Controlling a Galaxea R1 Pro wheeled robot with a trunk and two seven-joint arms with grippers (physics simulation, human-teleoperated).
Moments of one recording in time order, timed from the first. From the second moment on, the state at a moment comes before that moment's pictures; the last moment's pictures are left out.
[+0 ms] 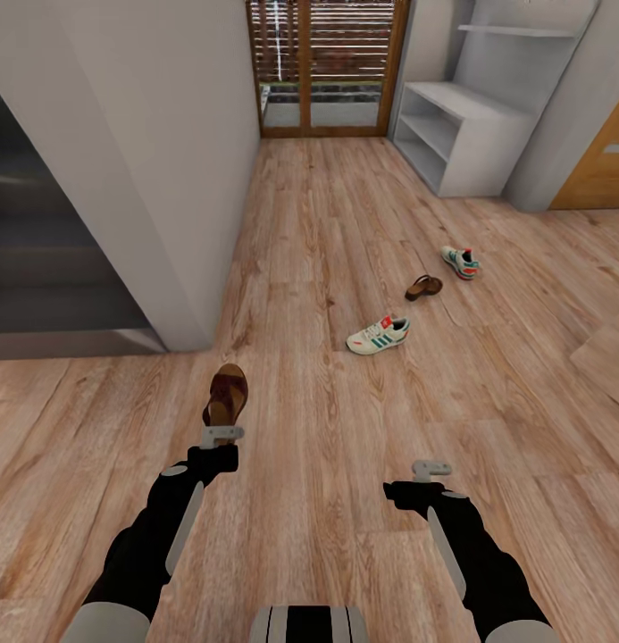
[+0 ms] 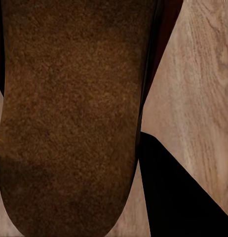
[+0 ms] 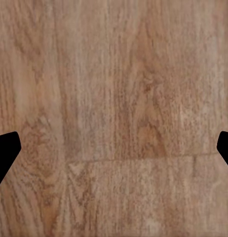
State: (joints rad) left arm -0.48 -0.07 -0.01 -1.17 0.01 0.53 0.00; right arm -0.44 0.03 -0.03 -1.06 0.00 0.59 0.02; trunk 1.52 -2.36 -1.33
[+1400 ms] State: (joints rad) left arm -0.48 -0.07 -0.01 -1.17 0.01 0.53 0.00; right arm -0.44 0.03 -0.03 -1.06 0.00 0.59 0.02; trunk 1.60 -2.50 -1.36
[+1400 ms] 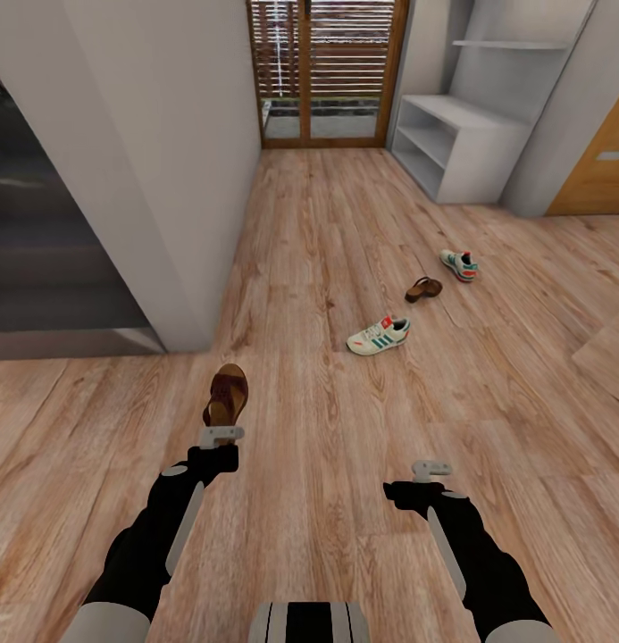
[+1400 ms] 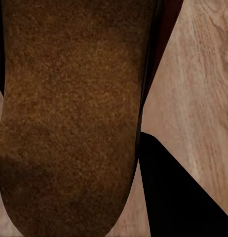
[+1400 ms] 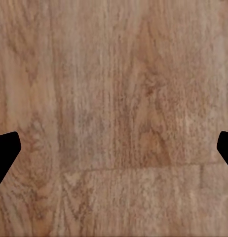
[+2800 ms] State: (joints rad) left arm -0.48 -0.07 -0.01 -1.17 0.01 0.53 0.00; right arm -0.44 0.03 -0.03 -1.05 0.00 0.59 0.02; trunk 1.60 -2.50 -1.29
